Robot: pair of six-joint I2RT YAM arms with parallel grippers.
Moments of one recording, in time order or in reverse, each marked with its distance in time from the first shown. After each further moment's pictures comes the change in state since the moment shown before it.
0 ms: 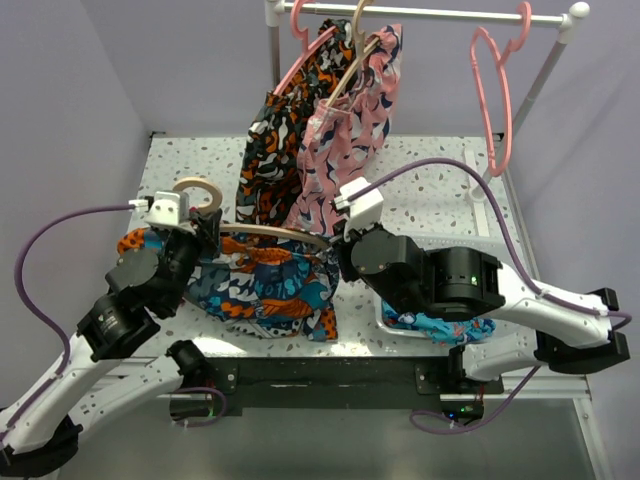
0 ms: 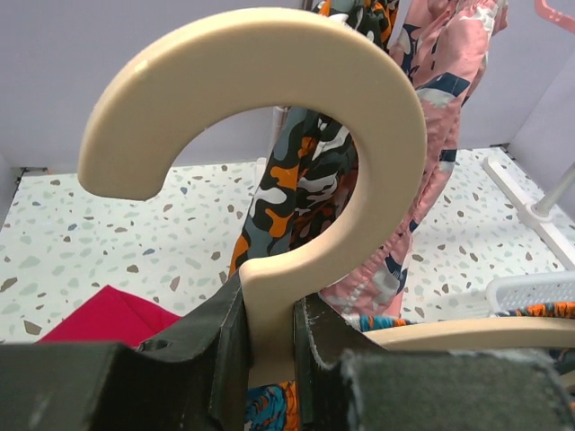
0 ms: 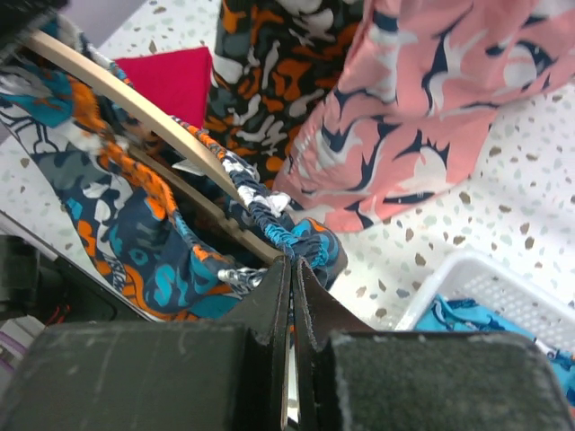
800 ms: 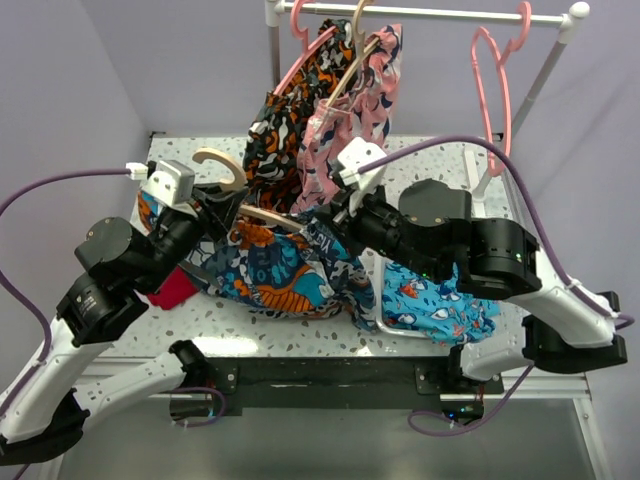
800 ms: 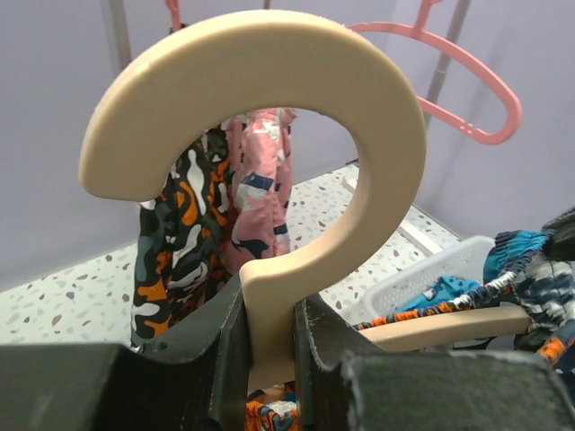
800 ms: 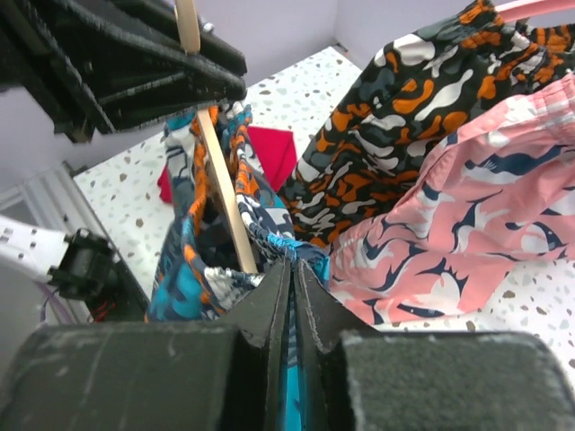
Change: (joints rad) left arm 0.001 0.182 0.322 -0.028 0.384 0.052; right arm -0.072 0.098 0.370 0.020 -0.315 -0.343
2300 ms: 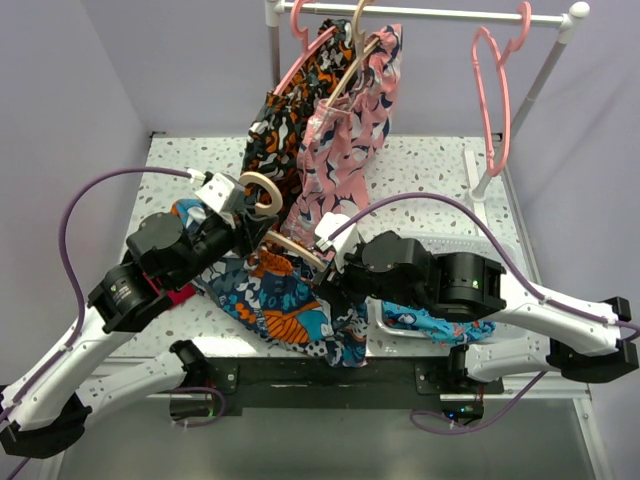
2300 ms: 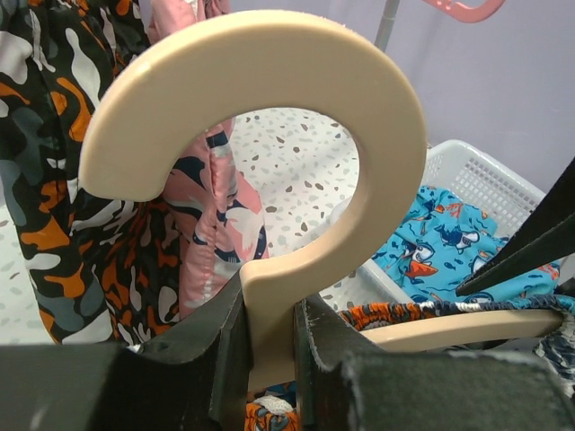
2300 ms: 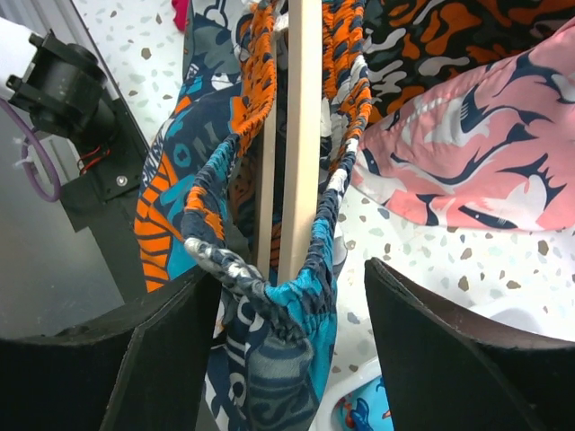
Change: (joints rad) left arm 0.000 0.033 -0.119 -0.053 0.147 -0.048; right arm 0.000 -0.190 -0.539 0.051 -0.182 0.054
